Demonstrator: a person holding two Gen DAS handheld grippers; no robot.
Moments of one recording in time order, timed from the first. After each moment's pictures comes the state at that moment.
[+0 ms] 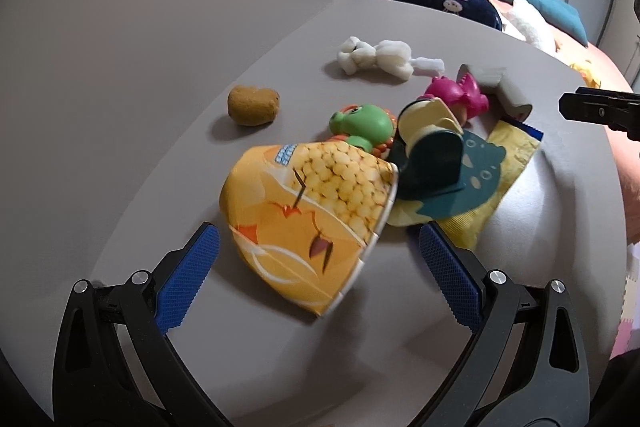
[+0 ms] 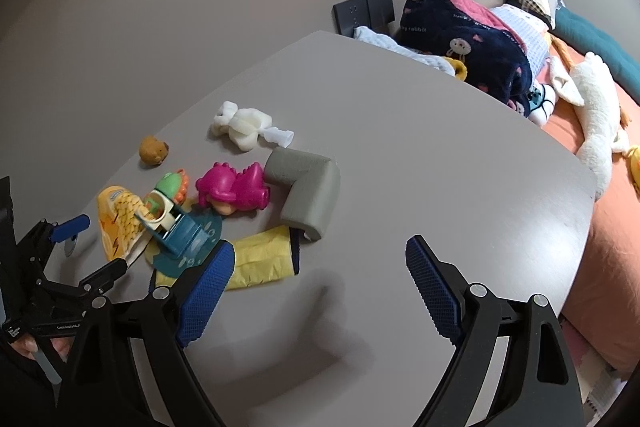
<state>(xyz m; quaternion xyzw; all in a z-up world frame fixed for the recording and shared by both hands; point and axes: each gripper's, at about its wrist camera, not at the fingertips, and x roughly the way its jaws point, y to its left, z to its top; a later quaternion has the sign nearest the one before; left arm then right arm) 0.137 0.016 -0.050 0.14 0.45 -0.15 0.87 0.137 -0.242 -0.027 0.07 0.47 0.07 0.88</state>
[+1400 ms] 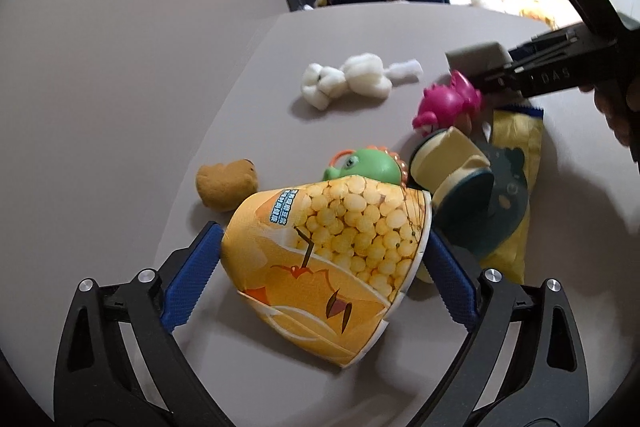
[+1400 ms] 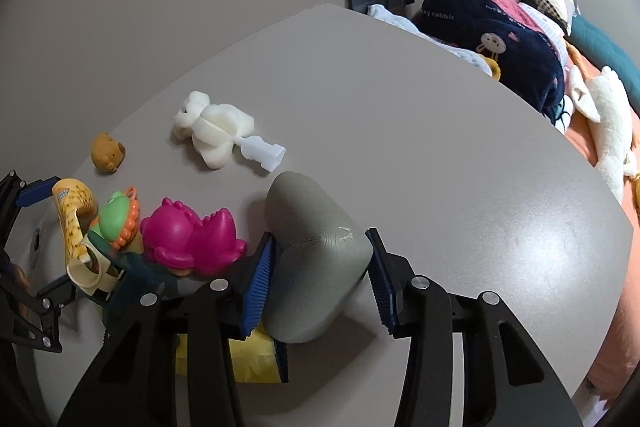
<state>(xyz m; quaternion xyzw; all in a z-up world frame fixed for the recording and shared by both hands) 0.182 0.004 -0.053 0.24 0.40 -0.25 0.85 0.205 -0.217 -0.065 0.03 0.50 0.07 0.86</state>
